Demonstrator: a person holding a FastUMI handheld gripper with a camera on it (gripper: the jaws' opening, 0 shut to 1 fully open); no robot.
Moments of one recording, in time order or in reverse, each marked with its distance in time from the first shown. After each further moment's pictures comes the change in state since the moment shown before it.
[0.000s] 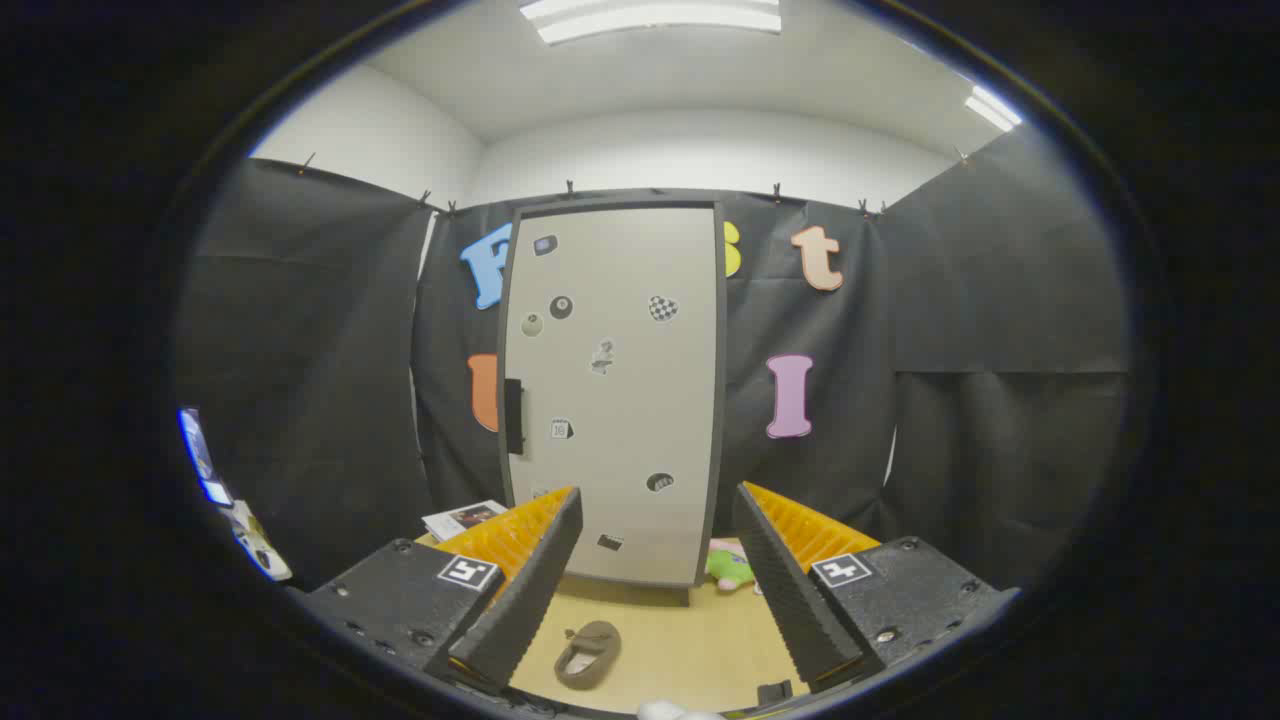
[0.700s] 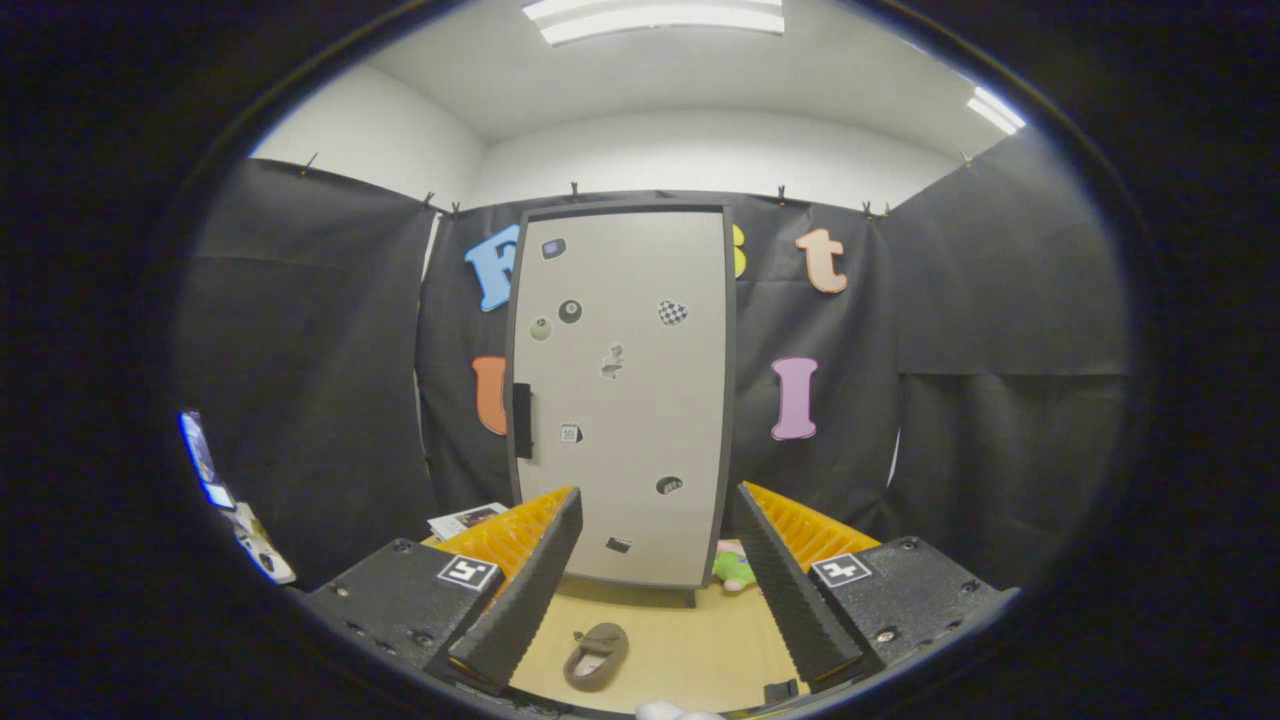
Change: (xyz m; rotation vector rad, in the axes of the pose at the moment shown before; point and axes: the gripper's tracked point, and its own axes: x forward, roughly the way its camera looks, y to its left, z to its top) arm 0.000 0.017 0.008 -0.003 -0.004 0.004
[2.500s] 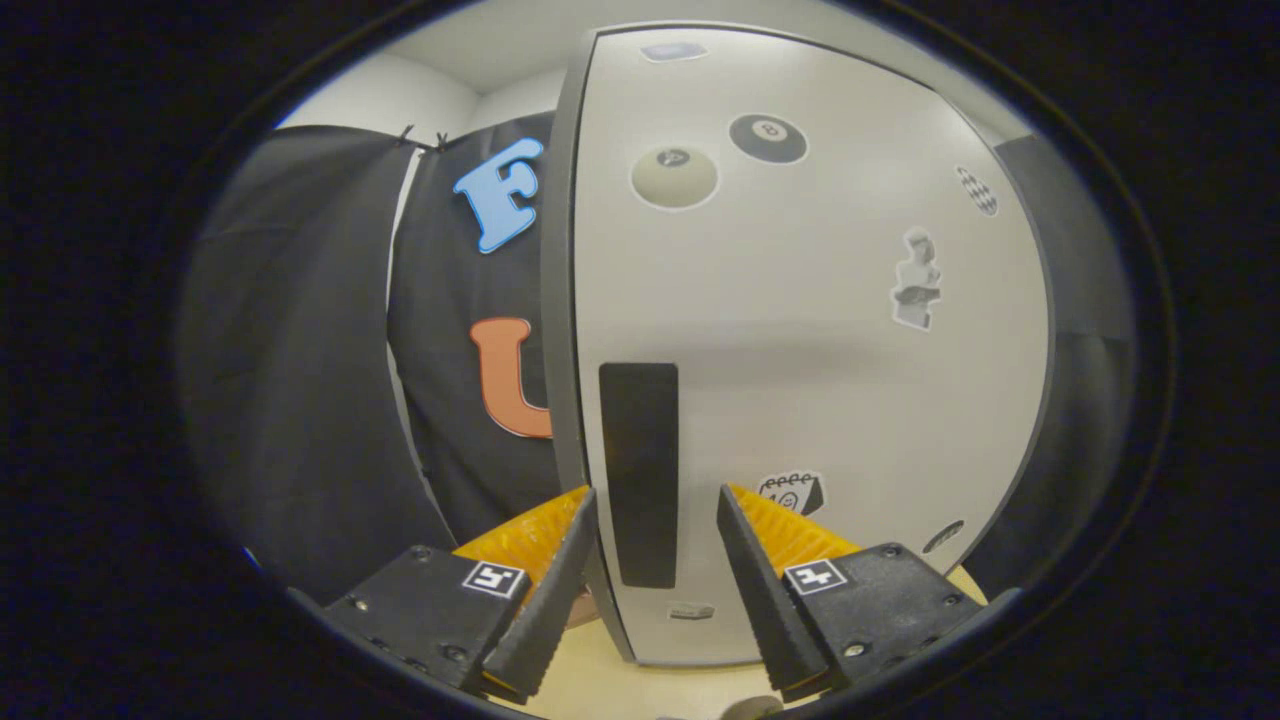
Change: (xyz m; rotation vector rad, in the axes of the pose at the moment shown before) arm 0.372 0.204 -0.034 0.072 0.151 0.017
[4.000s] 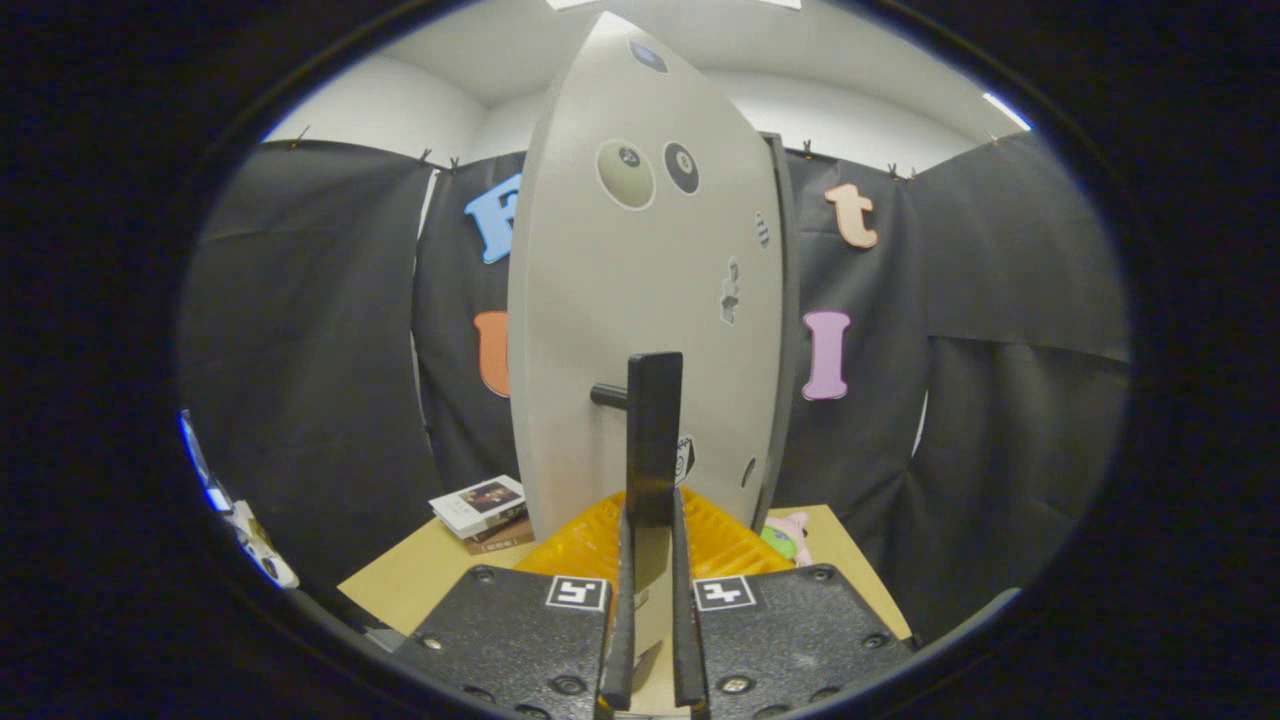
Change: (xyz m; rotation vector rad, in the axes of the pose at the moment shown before) arm -0.296 -0.175 -0.043 -0.059 -0.016 -0.022
